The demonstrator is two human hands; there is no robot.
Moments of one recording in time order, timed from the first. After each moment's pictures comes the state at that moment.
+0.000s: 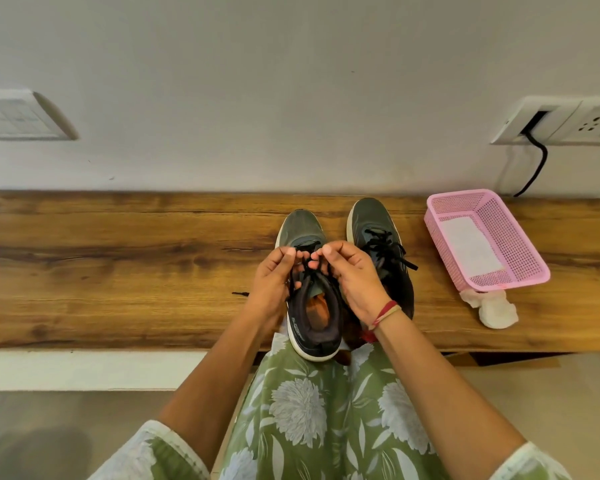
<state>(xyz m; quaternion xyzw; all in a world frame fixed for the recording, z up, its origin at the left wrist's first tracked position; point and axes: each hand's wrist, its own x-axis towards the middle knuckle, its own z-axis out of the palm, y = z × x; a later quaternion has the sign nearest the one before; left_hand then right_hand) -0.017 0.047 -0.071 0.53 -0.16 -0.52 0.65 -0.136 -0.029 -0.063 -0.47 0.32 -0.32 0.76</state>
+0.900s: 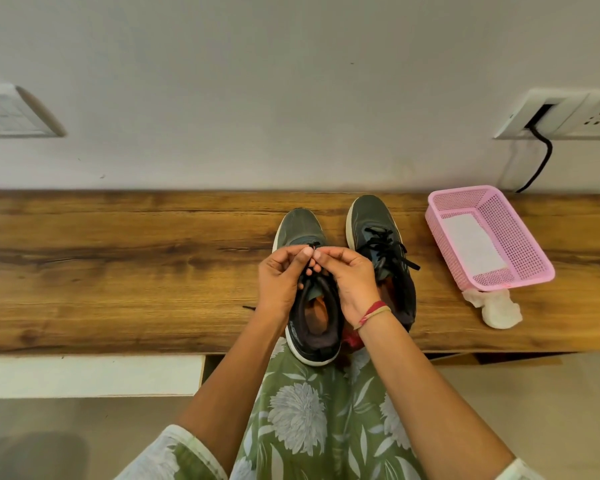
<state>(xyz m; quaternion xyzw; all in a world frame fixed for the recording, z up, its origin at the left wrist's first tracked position) -0.028 0.031 -0.084 0.57 -0.21 -0.41 0.68 -0.120 -0.027 -0.075 -0.35 0.42 -0.36 0.75</state>
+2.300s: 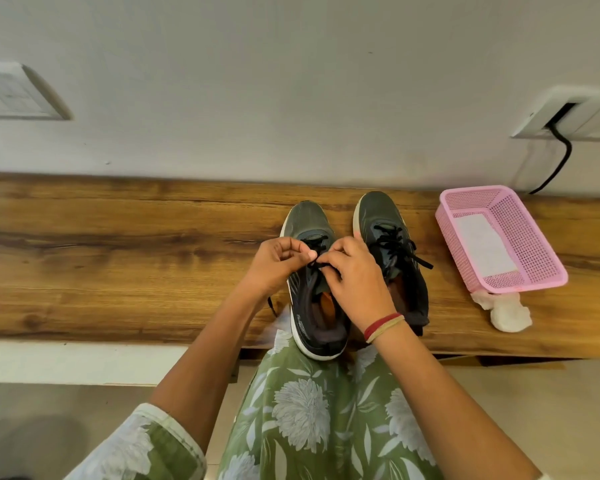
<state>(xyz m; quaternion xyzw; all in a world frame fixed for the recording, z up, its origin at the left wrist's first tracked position) 0.011 0.030 -0.077 0.63 -0.32 -0.48 0.53 -0.136 -0.025 -0.070 -0.89 0.34 -0.24 0.17</state>
